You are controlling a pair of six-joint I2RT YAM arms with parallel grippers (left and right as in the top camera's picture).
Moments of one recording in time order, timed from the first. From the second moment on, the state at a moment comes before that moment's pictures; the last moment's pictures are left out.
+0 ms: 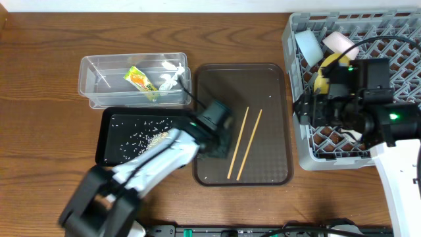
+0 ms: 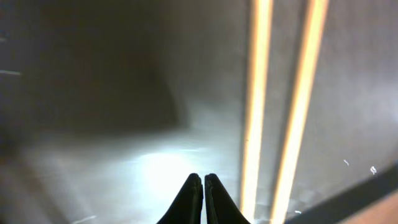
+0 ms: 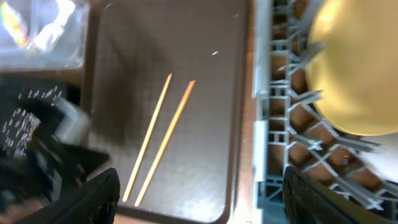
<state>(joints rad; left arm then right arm) -0.65 1.61 0.95 -0.60 0.17 -0.45 0.11 1.27 1.33 -1.10 -0.24 0.15</state>
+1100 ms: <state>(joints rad) -0.14 1.16 0.97 -0.80 0.03 -0.43 0.57 1.87 1.16 -0.85 -0.05 0.71</state>
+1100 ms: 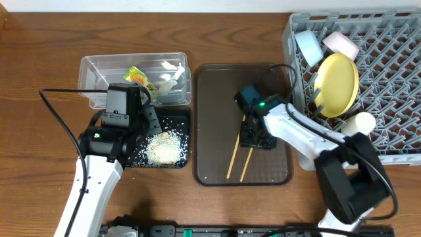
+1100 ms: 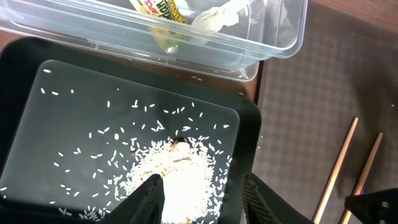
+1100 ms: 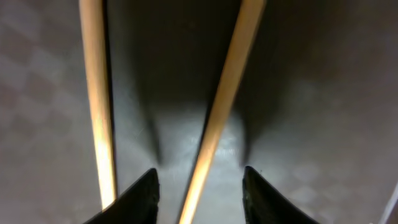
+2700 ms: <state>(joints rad) -0.14 1.16 0.97 -0.81 0.03 -0.43 0.09 1.71 1.40 -0.96 0.05 -0.08</state>
